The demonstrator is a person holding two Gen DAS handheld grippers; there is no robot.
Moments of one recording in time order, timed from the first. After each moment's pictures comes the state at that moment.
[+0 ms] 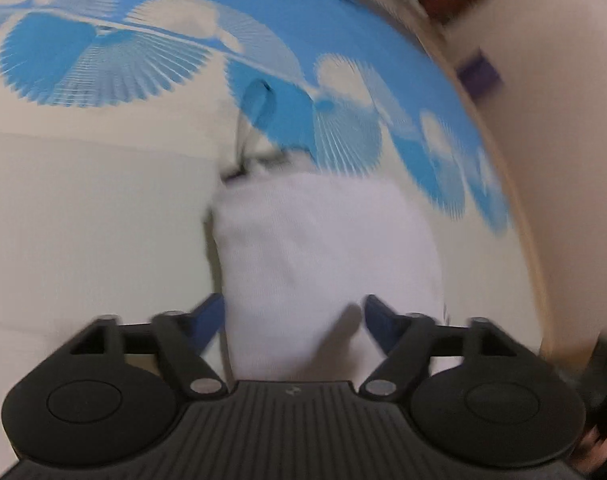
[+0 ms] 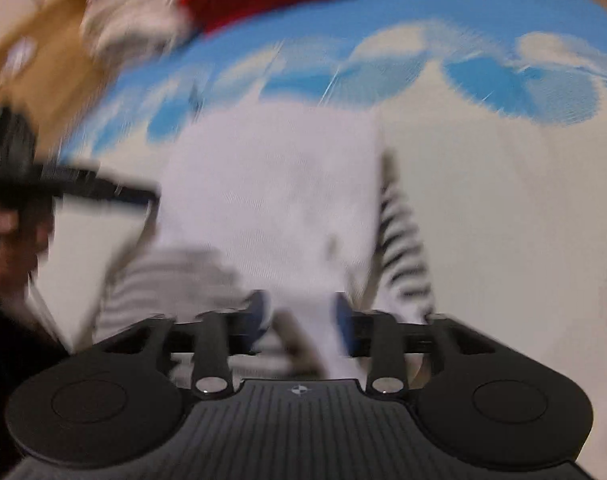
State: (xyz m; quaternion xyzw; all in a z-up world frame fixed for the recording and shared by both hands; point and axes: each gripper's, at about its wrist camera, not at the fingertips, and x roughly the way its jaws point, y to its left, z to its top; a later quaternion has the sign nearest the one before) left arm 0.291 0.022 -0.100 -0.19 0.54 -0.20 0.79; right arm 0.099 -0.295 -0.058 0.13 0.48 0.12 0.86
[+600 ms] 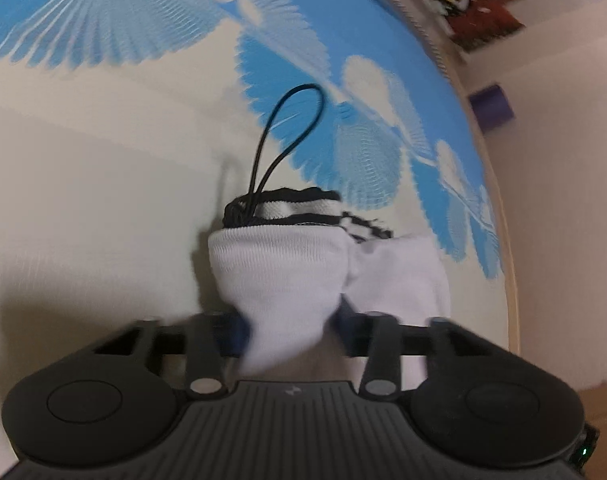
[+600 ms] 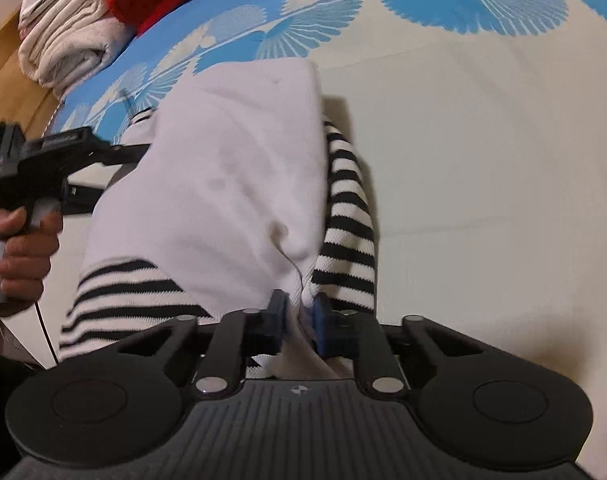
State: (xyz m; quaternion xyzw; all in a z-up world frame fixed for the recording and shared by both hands) left arm 0.366 -0.002 -0.166 -0.26 0.56 -0.23 0.75; right arm 0.132 -0.305 -0.111 0.18 0.55 0.08 0.81
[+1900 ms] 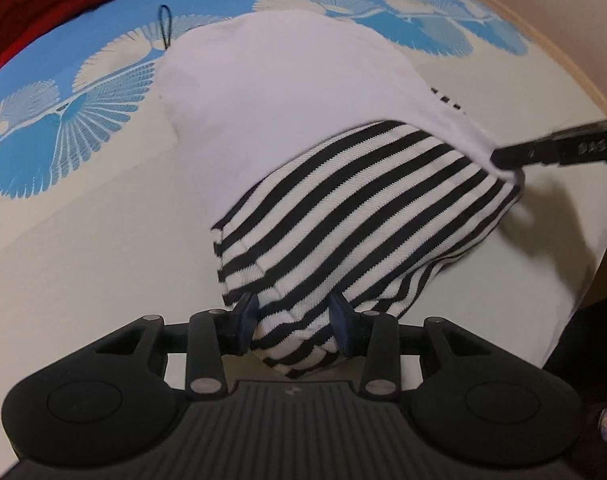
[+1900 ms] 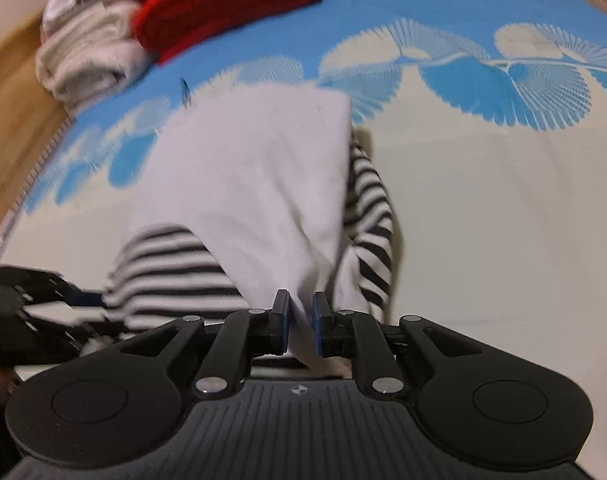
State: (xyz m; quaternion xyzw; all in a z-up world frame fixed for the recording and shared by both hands) left arm 0.223 -0.020 -0.112 0.14 0.53 -0.26 0.80; right arm 0.152 -0.271 -0.078 0.14 0.50 0.07 0.85
